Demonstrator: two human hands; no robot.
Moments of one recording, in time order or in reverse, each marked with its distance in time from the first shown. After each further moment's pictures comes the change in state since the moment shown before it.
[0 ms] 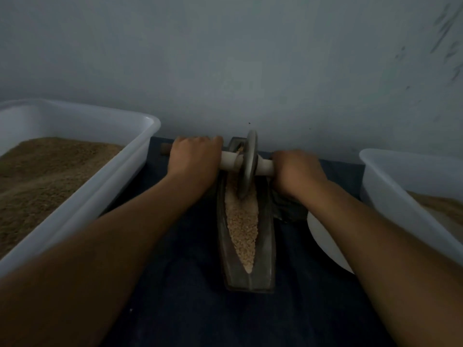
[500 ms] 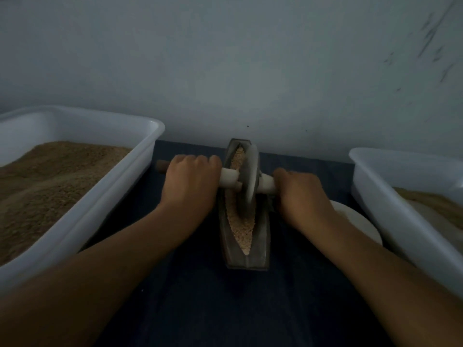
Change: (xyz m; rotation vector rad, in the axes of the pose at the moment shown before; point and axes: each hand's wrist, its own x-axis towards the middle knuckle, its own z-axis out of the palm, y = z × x) left_hand -0.062 0.012 -0.032 0.079 -0.004 0.035; right_hand -0.074 -0.003 -0.009 0.043 0.121 -0.135
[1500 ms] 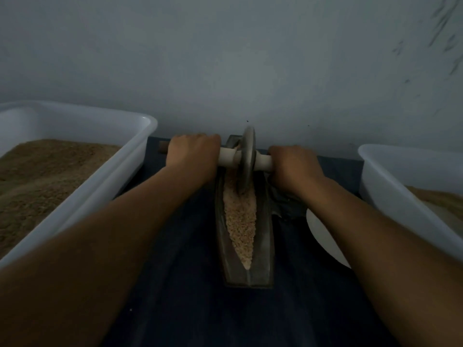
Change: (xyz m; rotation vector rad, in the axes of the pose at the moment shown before) left_hand 0.070 -0.014 0.025 -0.117 -0.144 -0.037; right_hand 0.072 0.020 0.027 -0.039 -0.040 0.082
